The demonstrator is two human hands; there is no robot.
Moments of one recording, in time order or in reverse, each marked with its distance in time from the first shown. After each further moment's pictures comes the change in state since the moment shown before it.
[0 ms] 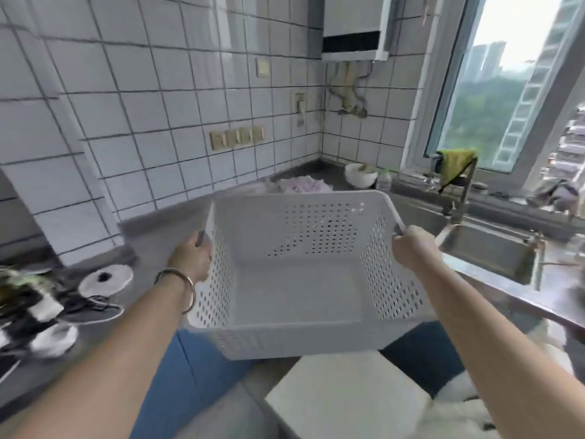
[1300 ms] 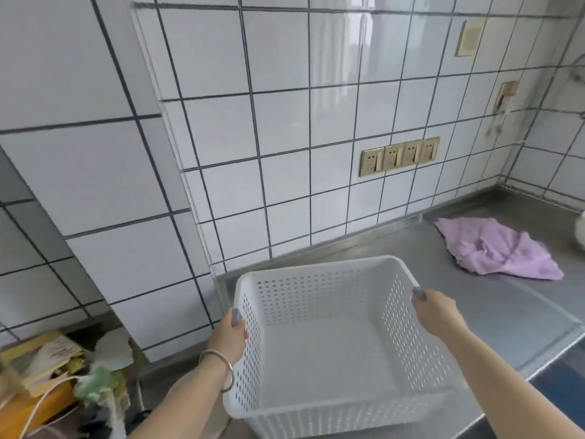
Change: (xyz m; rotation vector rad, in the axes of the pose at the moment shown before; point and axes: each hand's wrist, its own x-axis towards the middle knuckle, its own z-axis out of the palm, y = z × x) left_hand 0.448 -0.199 -0.180 0.081 0.228 -0.345; right_hand 0.233 -0.398 0.465 -0.075 -0.446 -0.292
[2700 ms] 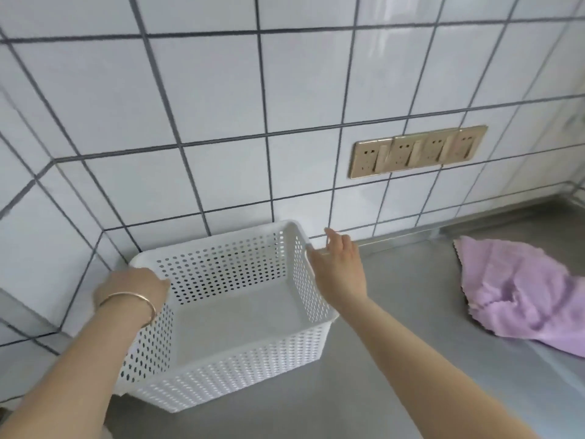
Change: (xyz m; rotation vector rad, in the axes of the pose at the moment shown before) left_hand 0.168 0.126 0.031 1.139 0.212 -0.307; right_hand 0.233 -0.109 0.047 -0.015 0.103 -0.631
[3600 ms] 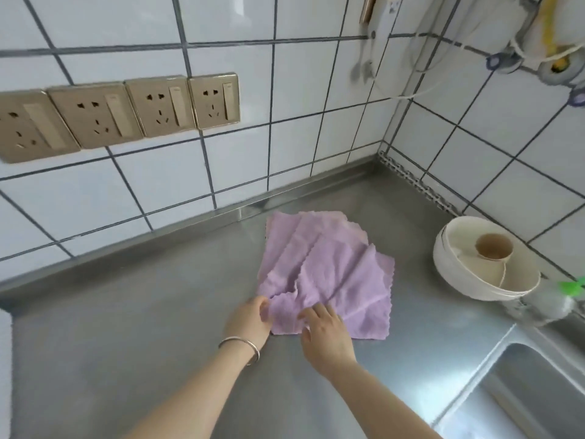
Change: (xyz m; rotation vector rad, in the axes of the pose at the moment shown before) left_hand -0.238 0.590 0.127 -0.677 -0.323 0.714; right_hand -0.094 0.461 -0.123 -0.256 -0.141 0.176
